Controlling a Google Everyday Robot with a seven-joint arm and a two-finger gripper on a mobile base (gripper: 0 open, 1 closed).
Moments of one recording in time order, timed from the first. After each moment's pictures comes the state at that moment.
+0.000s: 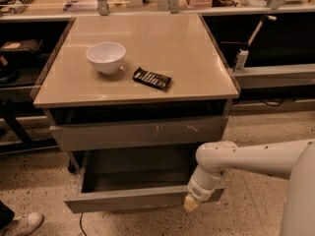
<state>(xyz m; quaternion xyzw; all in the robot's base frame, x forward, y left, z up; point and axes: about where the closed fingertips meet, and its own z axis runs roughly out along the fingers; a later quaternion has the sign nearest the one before) 0.416 -0.123 0.438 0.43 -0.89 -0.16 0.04</state>
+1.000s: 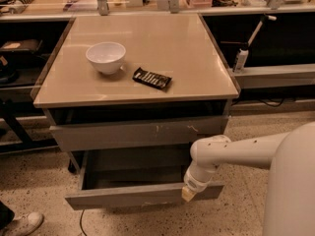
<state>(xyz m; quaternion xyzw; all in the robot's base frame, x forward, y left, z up) 0.457 -0.120 0.431 0.42 -0.90 -0.12 0.01</state>
